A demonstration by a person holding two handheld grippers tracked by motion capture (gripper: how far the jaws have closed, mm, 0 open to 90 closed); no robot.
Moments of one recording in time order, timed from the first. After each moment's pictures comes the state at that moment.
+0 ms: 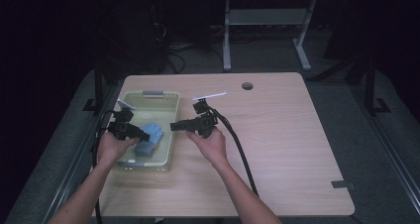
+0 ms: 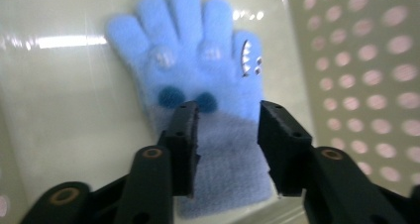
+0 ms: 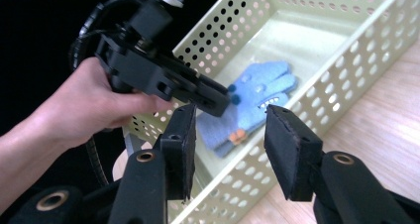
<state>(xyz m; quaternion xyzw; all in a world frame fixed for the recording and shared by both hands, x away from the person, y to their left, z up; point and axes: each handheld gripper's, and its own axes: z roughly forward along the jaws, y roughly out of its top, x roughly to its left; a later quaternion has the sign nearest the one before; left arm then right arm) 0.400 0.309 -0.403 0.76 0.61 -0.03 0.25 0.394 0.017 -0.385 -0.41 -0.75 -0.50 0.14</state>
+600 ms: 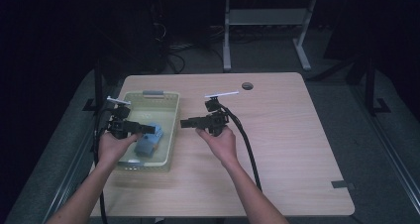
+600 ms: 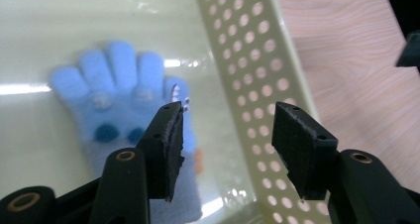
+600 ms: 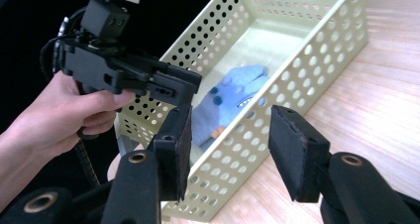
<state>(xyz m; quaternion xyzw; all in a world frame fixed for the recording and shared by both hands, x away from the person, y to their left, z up) 0.387 0.302 -0.383 0.74 0.57 -0.04 0.36 0.396 -0.014 -0.382 -0.43 -0.74 -0.51 0.13</state>
